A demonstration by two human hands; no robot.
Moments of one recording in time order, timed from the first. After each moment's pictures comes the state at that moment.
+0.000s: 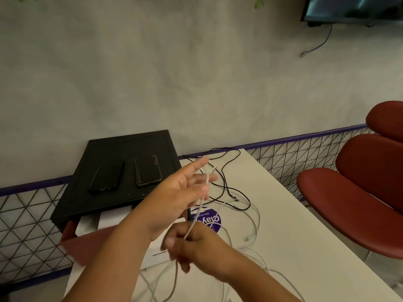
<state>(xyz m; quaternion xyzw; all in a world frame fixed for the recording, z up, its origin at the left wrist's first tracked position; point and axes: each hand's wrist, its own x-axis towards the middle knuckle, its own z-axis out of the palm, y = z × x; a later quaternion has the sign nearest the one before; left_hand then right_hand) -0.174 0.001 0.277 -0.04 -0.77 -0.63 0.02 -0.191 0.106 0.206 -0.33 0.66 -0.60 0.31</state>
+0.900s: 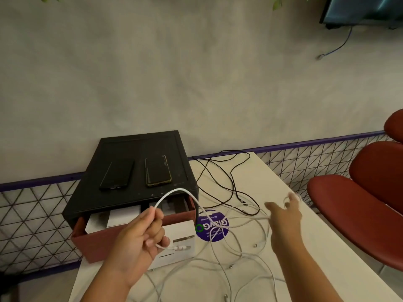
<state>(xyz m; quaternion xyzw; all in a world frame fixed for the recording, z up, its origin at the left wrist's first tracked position) -0.146 -0.052 0.196 0.15 -0.45 -0.88 0.09 -0.280 0.173 0.178 0.18 0.69 -0.70 -0.04</state>
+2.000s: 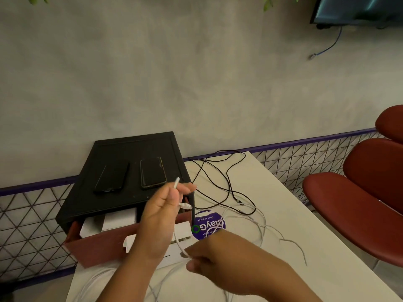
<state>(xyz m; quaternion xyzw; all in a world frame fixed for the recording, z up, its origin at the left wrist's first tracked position) -0.173 -0.009 0.220 0.01 -0.65 -0.72 0.24 -0.189 0.134 0.242 -0.49 0.83 -0.22 0.12</state>
